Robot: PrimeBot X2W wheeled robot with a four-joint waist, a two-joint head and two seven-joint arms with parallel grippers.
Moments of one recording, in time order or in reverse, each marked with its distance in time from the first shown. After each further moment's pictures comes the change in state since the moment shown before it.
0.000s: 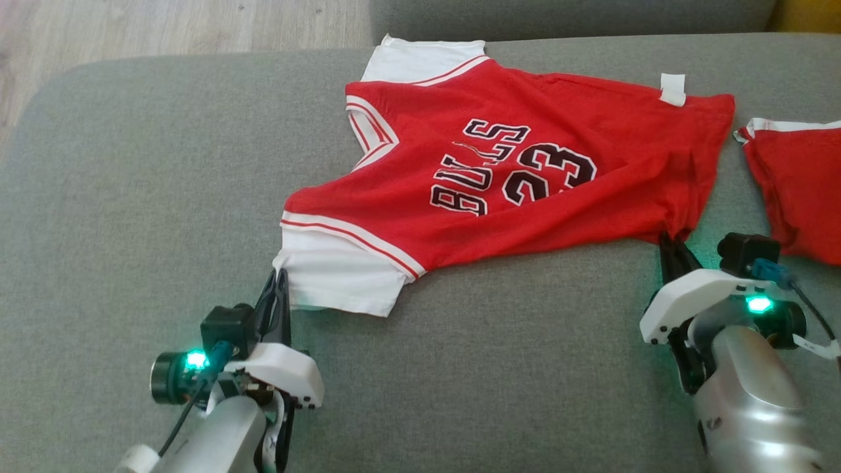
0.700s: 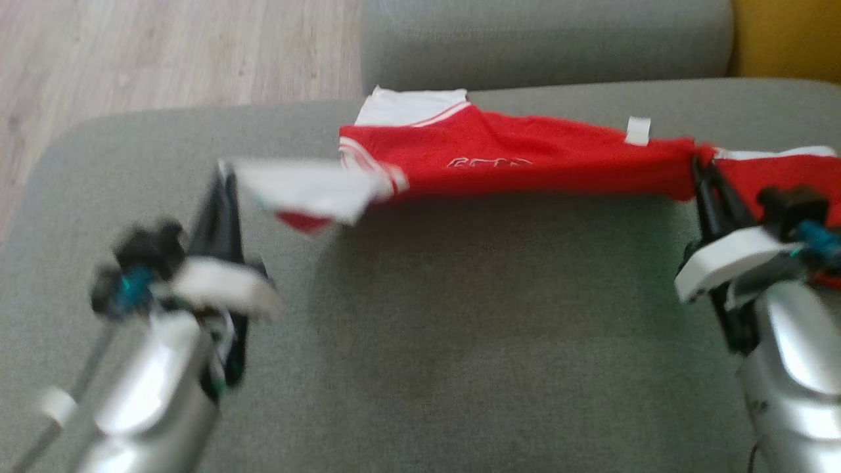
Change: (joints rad) left arm -0.105 0.088 0.076 -0.152 -0.060 -0.036 -0.001; right arm 0.041 -0.131 0.165 -0.306 0.015 0.000 -0.054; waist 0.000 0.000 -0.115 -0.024
